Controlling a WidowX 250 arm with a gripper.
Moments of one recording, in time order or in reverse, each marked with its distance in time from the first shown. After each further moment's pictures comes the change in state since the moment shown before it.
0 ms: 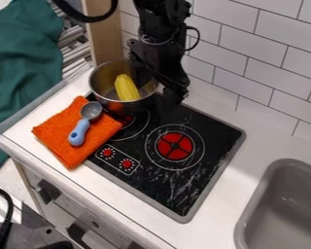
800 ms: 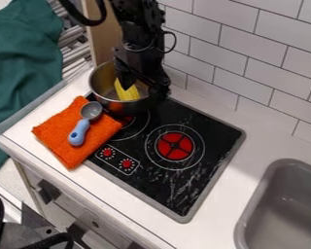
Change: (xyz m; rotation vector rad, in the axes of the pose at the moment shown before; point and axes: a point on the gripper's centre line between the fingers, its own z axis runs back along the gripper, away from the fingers) arm -0.001 0.057 -0.043 0.041 -0.004 0.155
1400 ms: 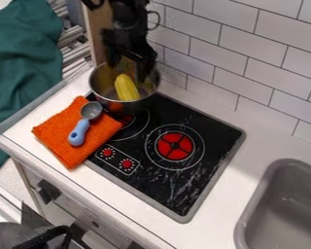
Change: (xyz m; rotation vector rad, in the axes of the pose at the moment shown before) arm 0.027 0.060 -0.018 0.040 0.017 0.156
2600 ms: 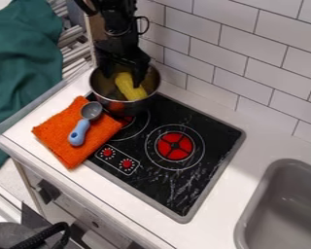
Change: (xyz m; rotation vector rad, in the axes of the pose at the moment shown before) arm -0.005 0.005 -0.030 -0.066 0.055 0.072
